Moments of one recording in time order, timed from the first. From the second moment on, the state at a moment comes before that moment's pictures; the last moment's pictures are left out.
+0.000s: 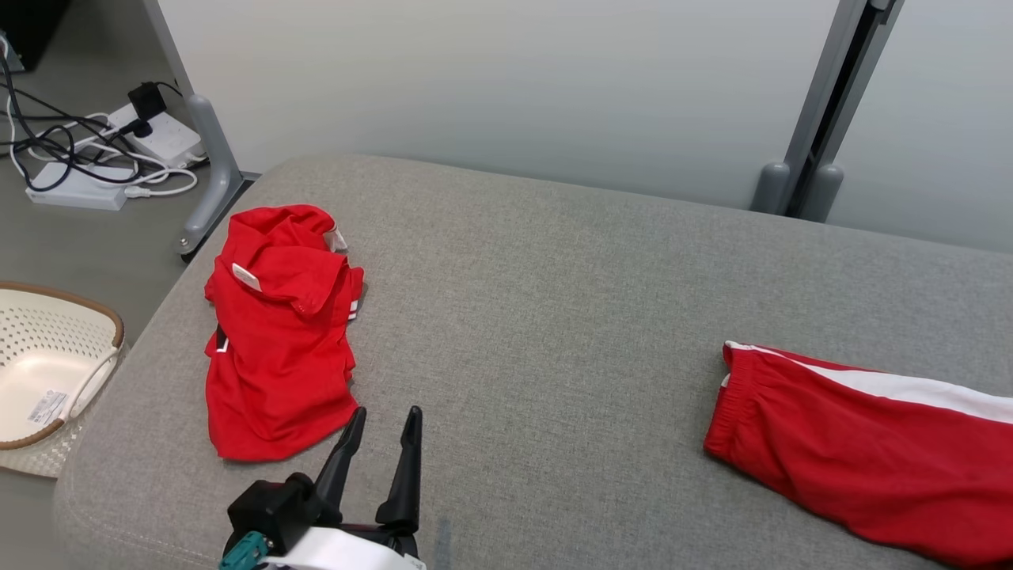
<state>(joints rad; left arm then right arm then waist) -0.01 0.05 -0.32 0.20 -0.46 0.02 -0.26 -0.32 -0.36 0.11 1.13 1.45 0.13 -0.26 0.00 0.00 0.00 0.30</state>
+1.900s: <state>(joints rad) 0.01 0.05 -0.24 0.25 -0.56 0.00 -0.26 -0.31 -0.22 0.50 0.83 0.72 0.13 -0.26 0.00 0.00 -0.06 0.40</state>
